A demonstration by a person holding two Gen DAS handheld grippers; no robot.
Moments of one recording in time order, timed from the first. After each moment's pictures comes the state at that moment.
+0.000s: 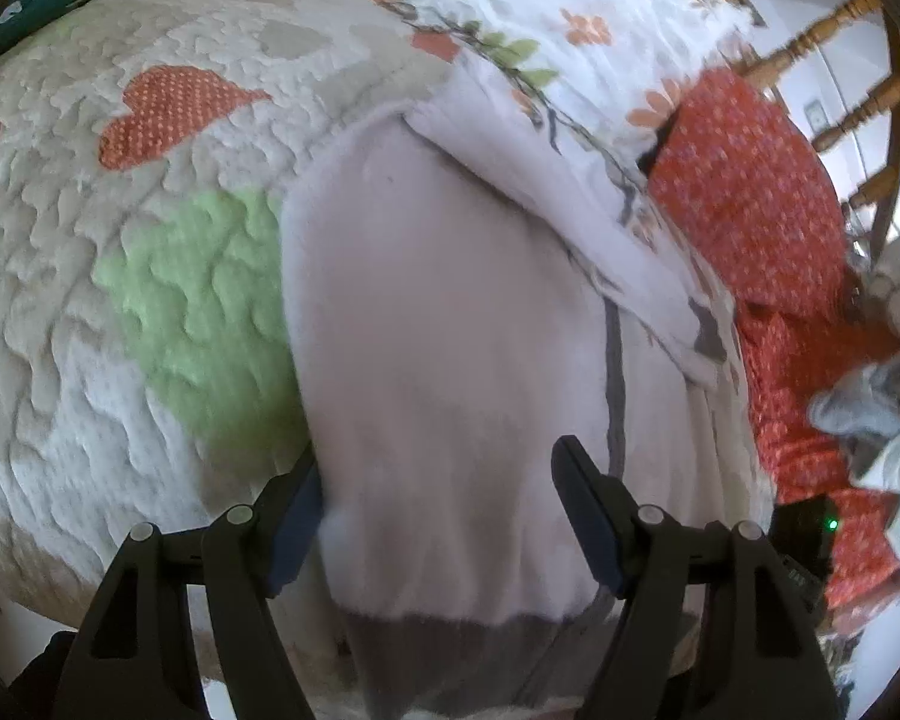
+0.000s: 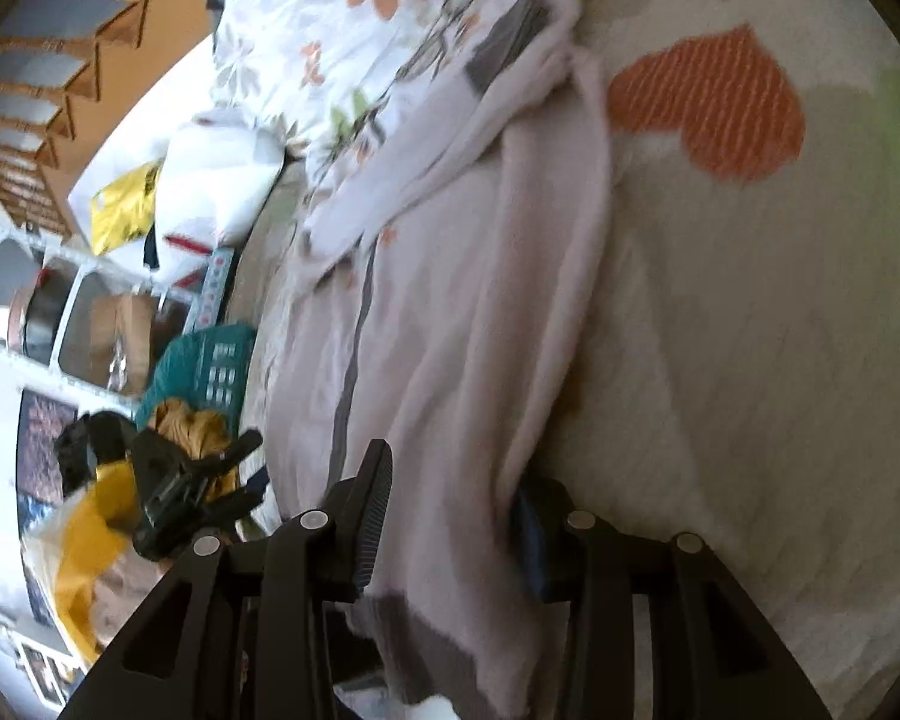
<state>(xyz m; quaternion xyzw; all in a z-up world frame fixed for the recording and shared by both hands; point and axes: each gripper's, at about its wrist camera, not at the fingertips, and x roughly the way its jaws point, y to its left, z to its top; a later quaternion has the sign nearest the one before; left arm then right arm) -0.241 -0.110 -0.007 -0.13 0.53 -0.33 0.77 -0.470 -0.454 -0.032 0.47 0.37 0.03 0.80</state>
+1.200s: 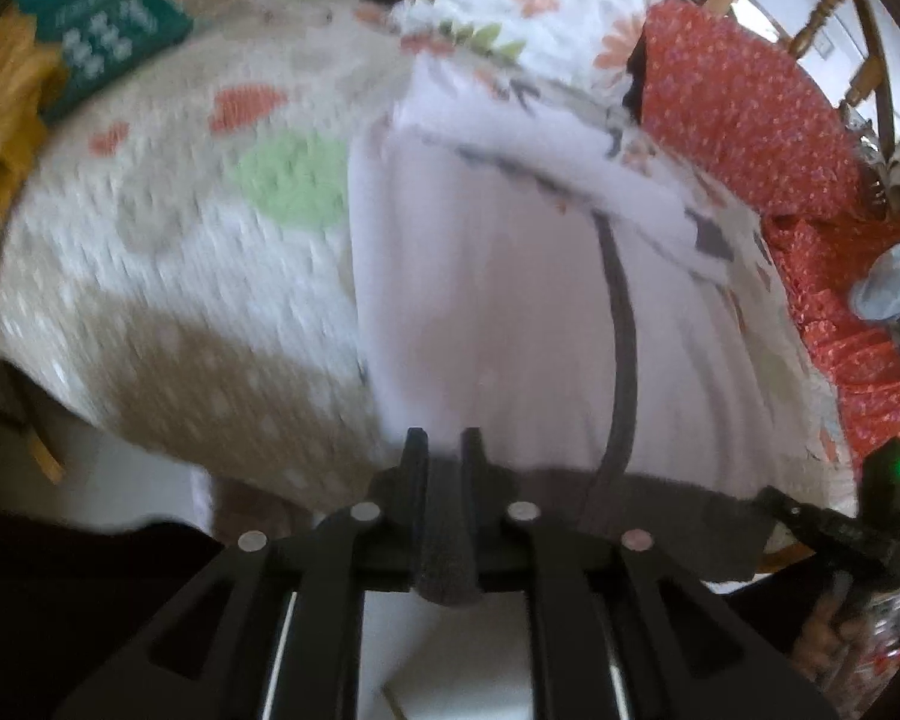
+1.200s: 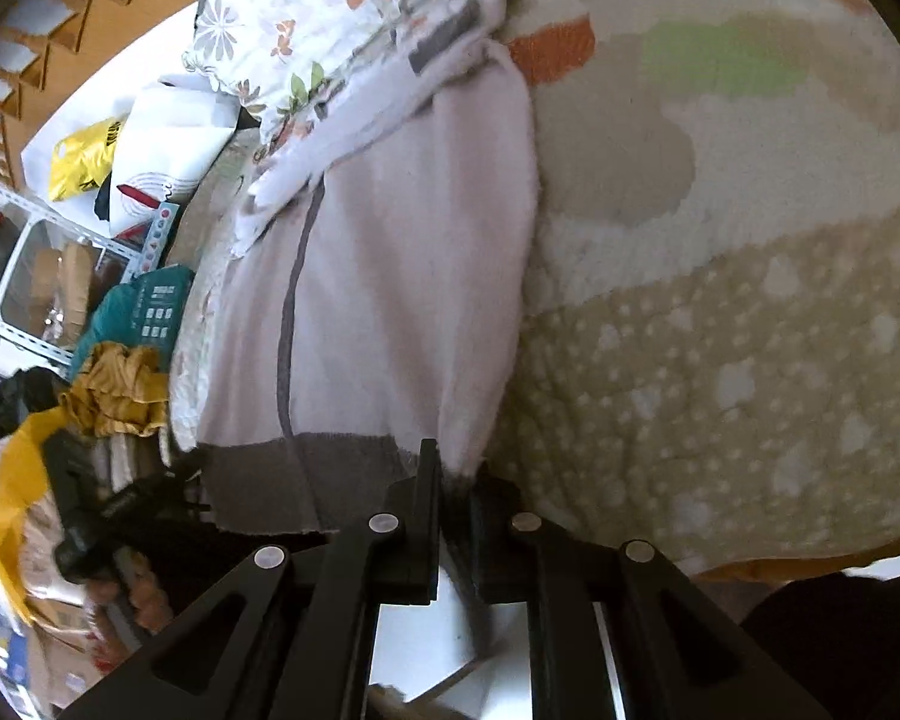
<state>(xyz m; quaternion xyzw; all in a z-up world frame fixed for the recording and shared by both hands) -0.362 -0.074 0.039 -0.01 0.50 -0.28 0.82 -0.586 -0.427 -0.001 0.40 0.42 -0.07 0.81</state>
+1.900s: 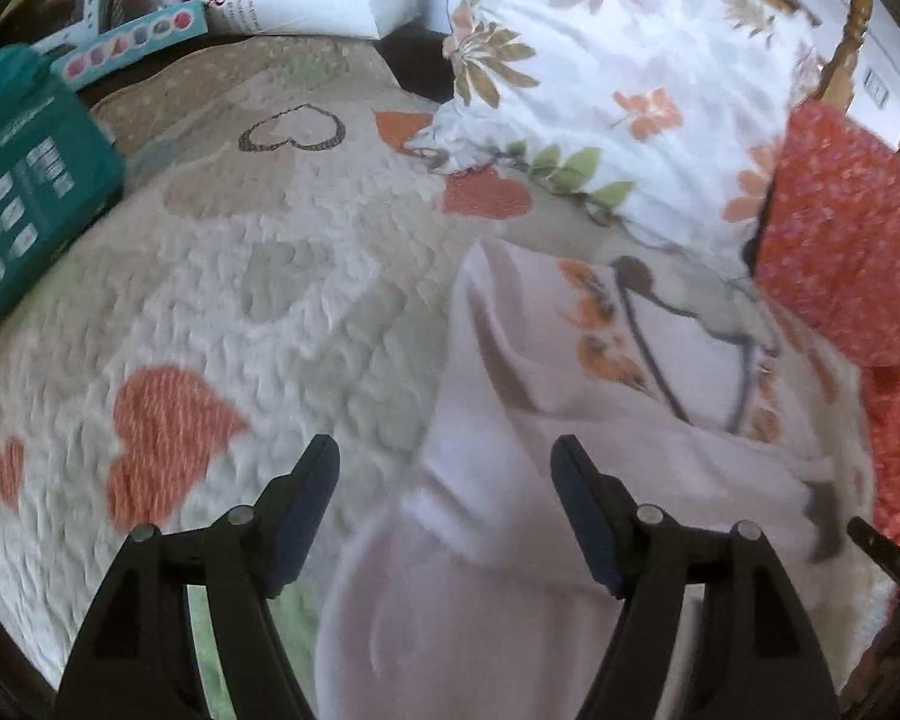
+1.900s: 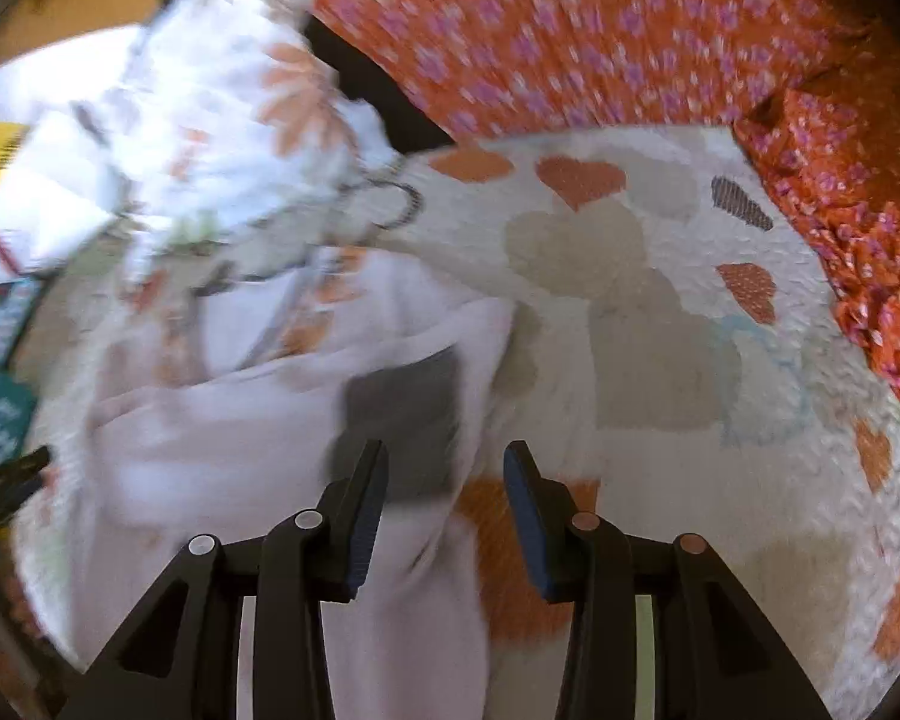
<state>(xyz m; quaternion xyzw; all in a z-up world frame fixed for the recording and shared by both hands) -0.122 -0.192 0.049 -0.02 0.46 -0.19 0.87 -0.353 -0.572 0.058 0.23 0.42 -0.25 0.84</state>
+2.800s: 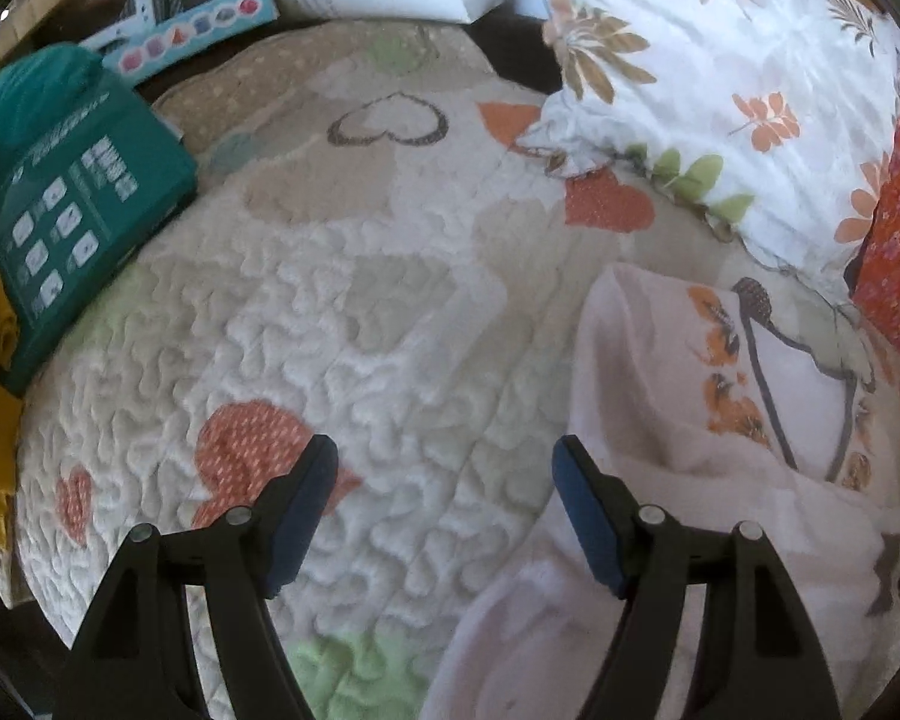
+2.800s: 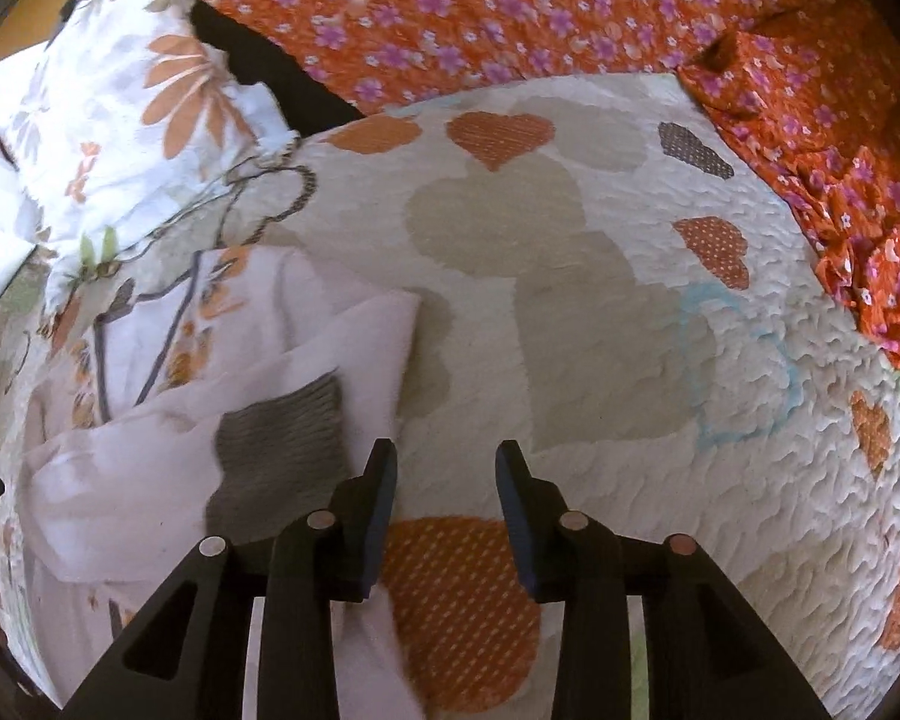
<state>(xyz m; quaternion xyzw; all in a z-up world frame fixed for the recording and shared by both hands) -0.091 -0.171 0.046 0.01 0.49 -0.09 0.87 -0.362 -0.592 0.046 0.25 0.43 -0.30 0.82</state>
